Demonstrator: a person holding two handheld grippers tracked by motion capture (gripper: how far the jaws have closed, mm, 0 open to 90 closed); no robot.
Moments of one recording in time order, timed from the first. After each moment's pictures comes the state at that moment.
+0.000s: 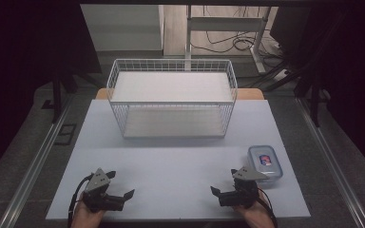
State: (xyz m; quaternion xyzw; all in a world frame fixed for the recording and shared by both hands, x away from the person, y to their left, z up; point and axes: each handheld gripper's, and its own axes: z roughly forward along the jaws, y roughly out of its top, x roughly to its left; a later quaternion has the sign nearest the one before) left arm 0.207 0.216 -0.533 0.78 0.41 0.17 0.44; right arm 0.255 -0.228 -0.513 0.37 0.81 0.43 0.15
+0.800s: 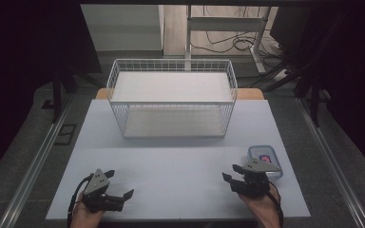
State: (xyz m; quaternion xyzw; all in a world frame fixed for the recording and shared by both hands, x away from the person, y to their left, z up) left arm 0.205 0.218 -0.534 0.78 0.40 0.19 0.44; right arm 0.267 -0.250 -0.479 0.38 0.81 0.41 0.18
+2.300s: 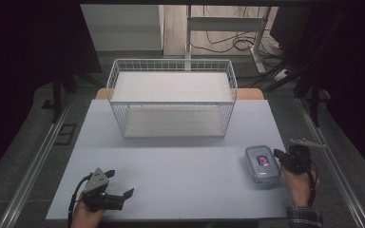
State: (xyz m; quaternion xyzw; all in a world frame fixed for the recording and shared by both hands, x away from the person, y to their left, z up) left arm 0.207 0.219 -0.535 0.77 0.41 0.17 0.45; right arm 0.344 -0.377 -0.481 0.57 0.71 0.34 0.22
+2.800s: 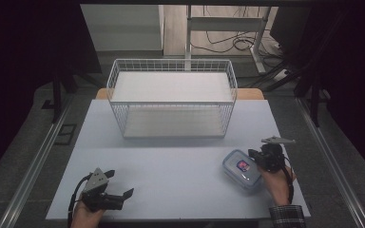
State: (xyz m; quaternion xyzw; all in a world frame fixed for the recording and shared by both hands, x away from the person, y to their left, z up) left arm 0.207 0.220 -0.535 0.77 0.42 0.17 0.45; right arm 0.347 -0.305 -0.484 0.50 0.77 0.35 0.18
